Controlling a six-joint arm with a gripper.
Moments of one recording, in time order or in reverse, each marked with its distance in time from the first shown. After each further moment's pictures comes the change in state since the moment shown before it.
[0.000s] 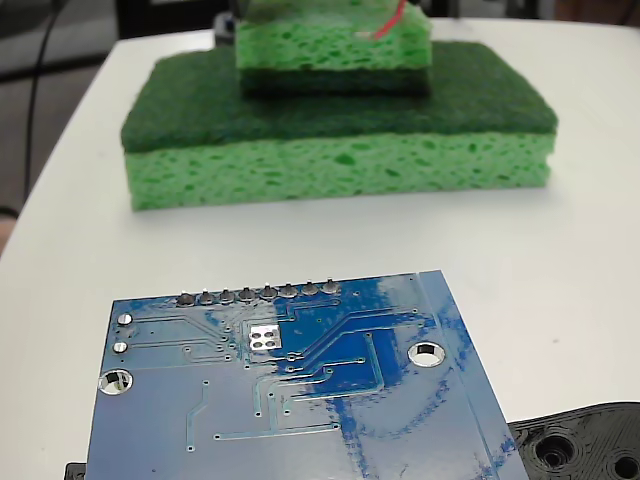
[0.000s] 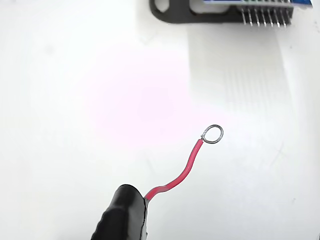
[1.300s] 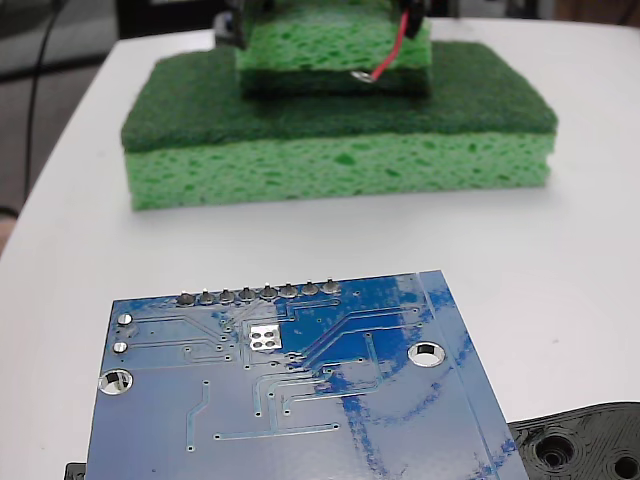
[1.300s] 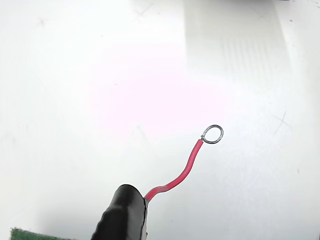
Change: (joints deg) arm -1.1 -0.1 2.6 0.7 2.0 -0.6
